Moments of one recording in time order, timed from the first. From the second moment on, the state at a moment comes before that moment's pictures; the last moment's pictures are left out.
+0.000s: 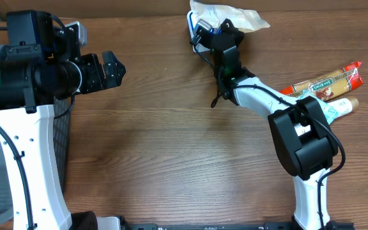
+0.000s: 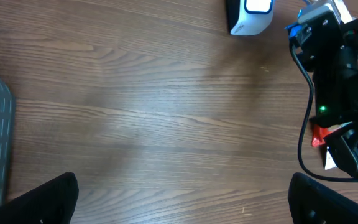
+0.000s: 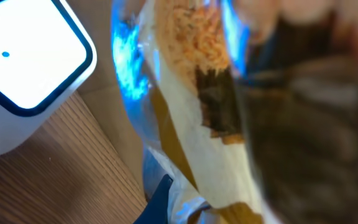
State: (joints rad) left arm 0.09 1.55 2.02 -1.50 0.26 -0.17; right arm 0.46 2.18 1.48 0.49 0.58 -1.13
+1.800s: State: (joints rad) left arm 0.09 1.55 2.02 -1.50 0.26 -0.17; right arm 0.09 1.30 1.50 -0.91 -0.15 0.28
